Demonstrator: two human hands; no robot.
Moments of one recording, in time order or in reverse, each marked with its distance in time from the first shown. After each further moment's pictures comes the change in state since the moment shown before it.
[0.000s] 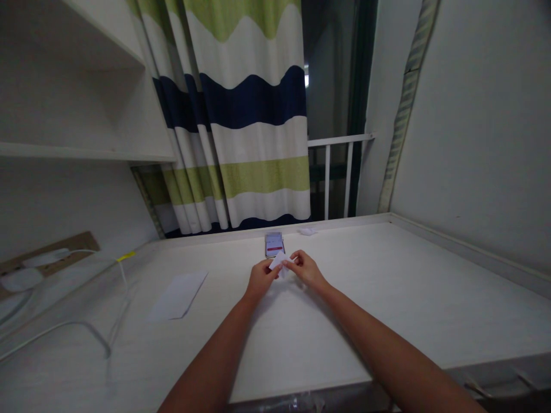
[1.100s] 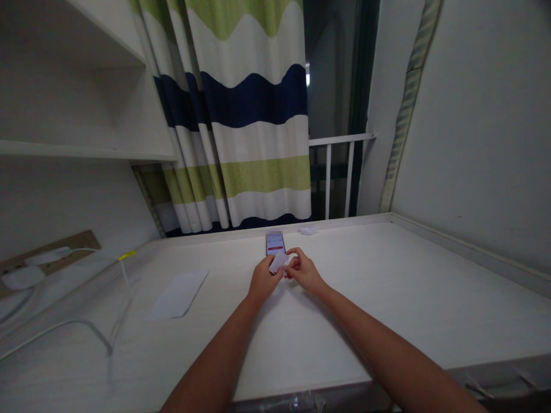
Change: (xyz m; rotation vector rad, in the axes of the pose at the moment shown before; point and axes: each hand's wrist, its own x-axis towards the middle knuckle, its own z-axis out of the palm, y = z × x) left_hand -0.003 -0.004 0.006 0.286 0.067 0.160; right_hand -0.009 -0.011 0.004 0.102 -0.170 -0.096
